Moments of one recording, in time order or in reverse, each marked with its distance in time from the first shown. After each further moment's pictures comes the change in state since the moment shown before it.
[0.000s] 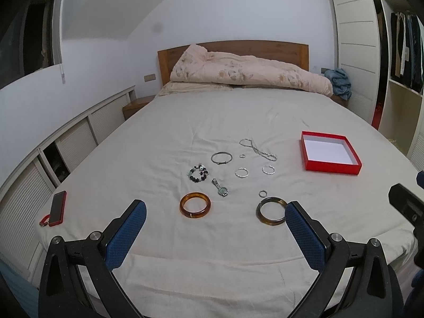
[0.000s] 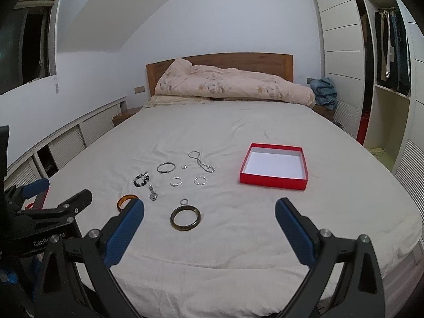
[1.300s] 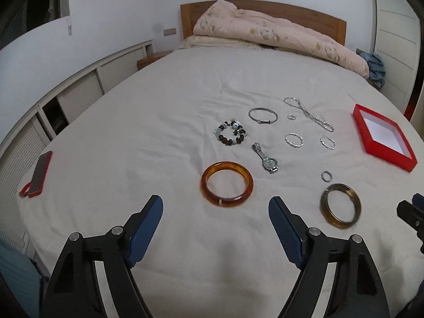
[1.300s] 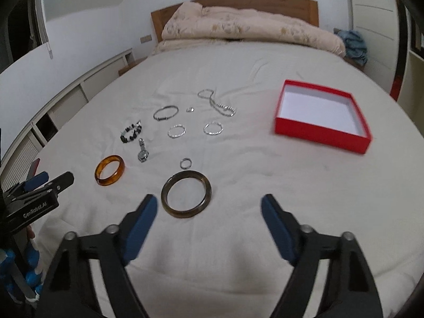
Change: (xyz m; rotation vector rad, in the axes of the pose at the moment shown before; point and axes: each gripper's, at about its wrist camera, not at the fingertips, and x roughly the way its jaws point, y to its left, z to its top) left arm 0.165 0.054 -0.035 -0.111 0.221 0.067; right arm 0.184 0.002 -0.039 0.002 0.323 0.121
